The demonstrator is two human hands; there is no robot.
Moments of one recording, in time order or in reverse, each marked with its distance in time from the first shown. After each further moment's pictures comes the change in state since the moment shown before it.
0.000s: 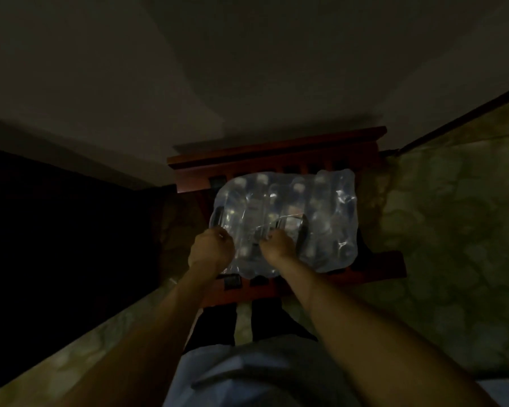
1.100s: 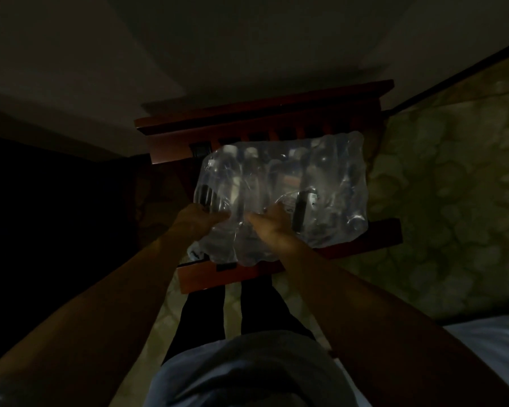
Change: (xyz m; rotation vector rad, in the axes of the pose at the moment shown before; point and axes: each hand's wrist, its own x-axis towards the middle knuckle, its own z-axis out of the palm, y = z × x) left_hand 0.104 -0.059 0.038 -0.153 -0.316 -0.097; right_hand 0.031 0.009 0.032 0.288 0.114 0.142
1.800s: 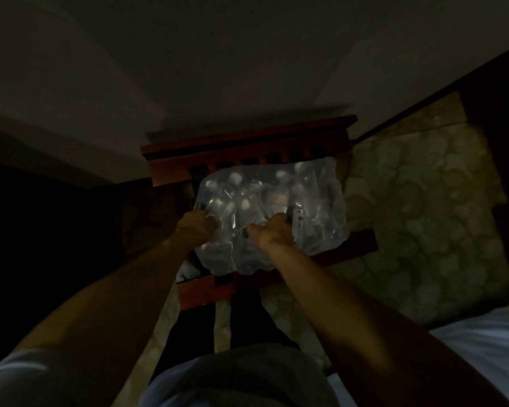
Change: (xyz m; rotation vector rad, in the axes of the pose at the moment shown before) left_hand -0.032 0.020 -0.026 0.365 0.054 0.240; right_hand -0.046 -0.021 -0.006 -0.066 0.155 0.029
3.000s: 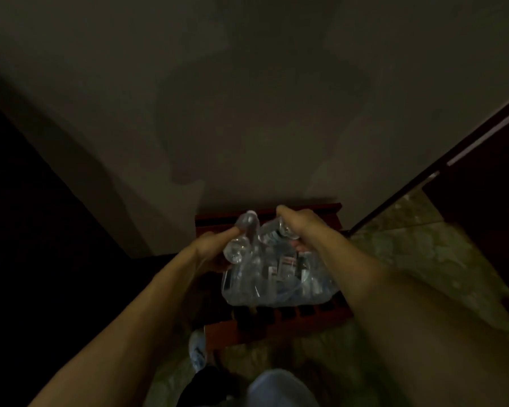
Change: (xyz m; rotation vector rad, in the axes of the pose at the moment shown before) left_hand -0.199 -0.009 -0.094 -0.995 -0.107 0.155; right_hand -0.196 -0.077 -0.103 0.014 0.068 -0.267
